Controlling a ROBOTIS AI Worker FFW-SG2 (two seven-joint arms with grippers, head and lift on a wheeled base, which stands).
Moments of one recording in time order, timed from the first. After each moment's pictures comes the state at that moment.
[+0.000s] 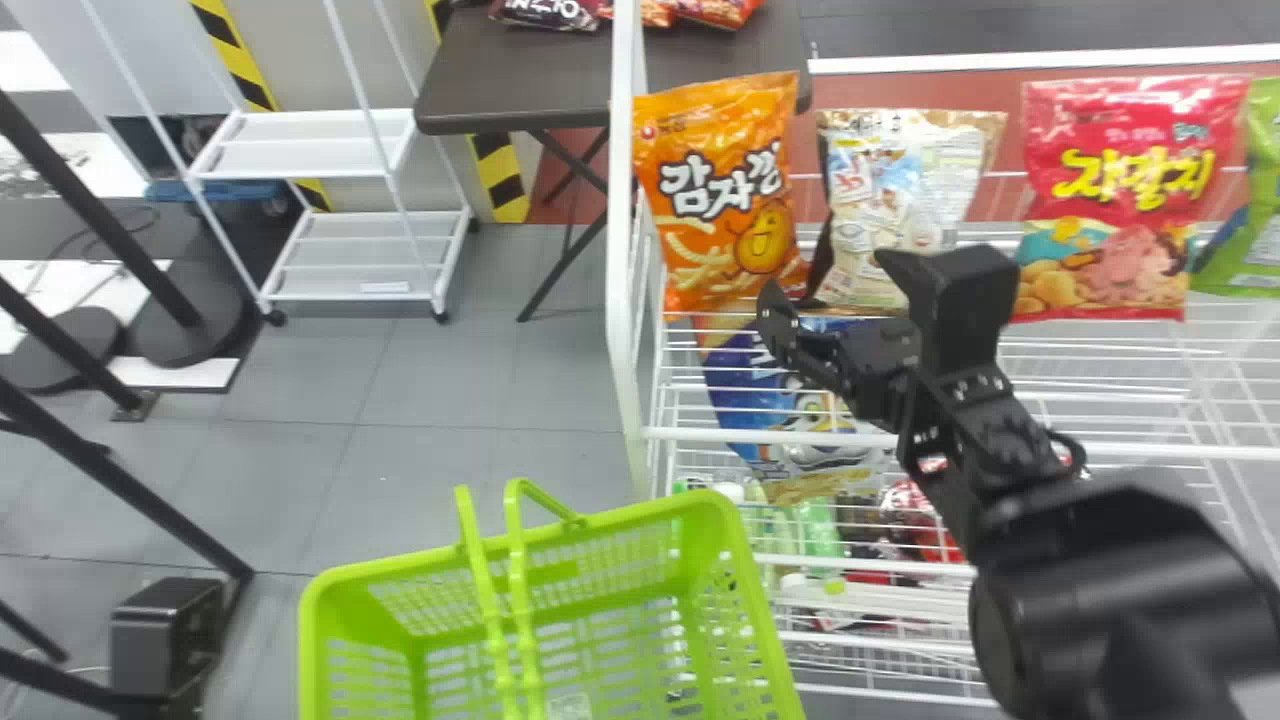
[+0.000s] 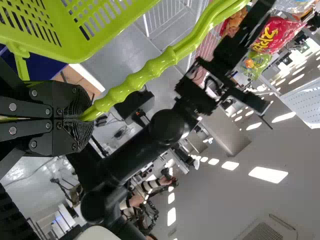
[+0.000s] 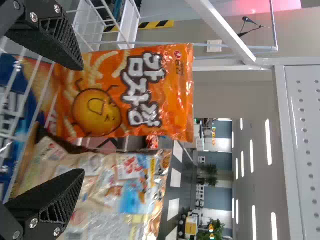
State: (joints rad) left arm 0.74 0.22 0.38 -2.29 0.30 0.89 -1.57; right arm 0.01 0.00 0.27 -1.68 0.05 0.23 0.09
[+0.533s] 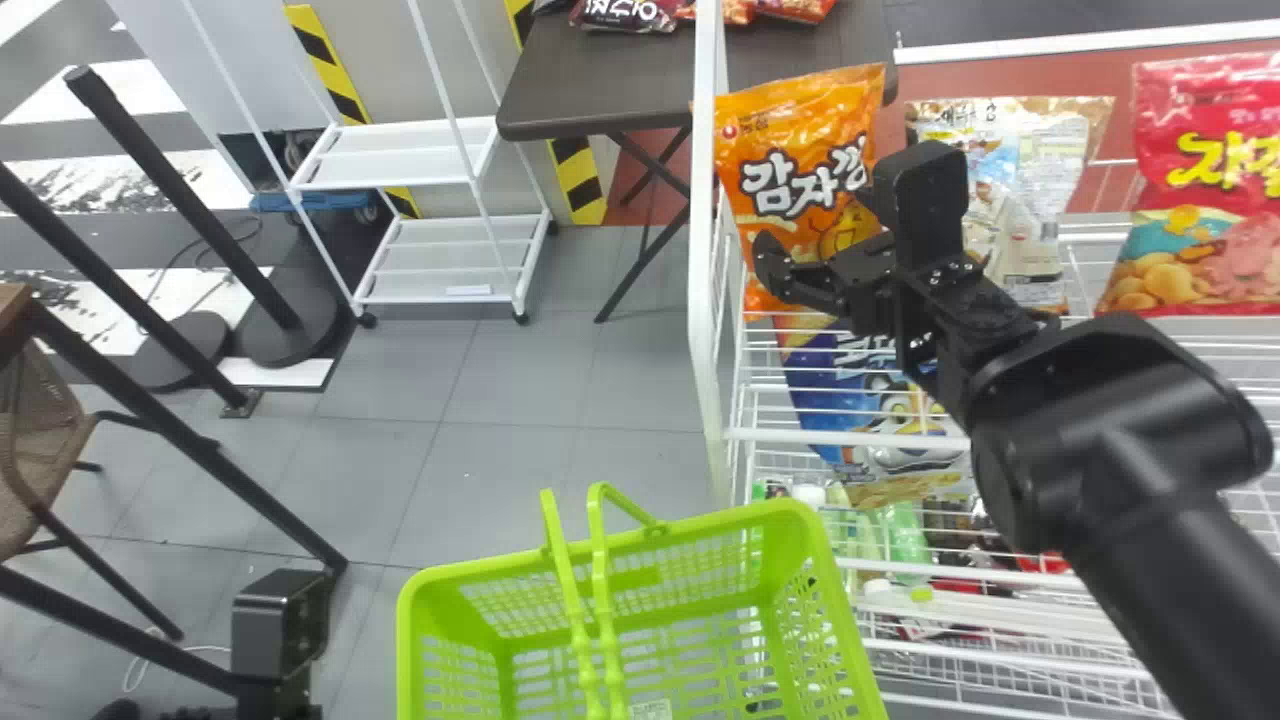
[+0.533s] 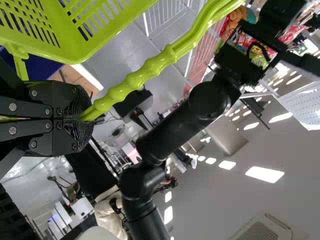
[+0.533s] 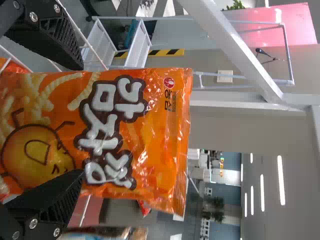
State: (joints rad) left arm 0.74 0.22 0.37 -2.27 0.31 0.88 -1.57; right arm -0.34 0.00 0.43 -1.26 -0.08 0.18 0.08
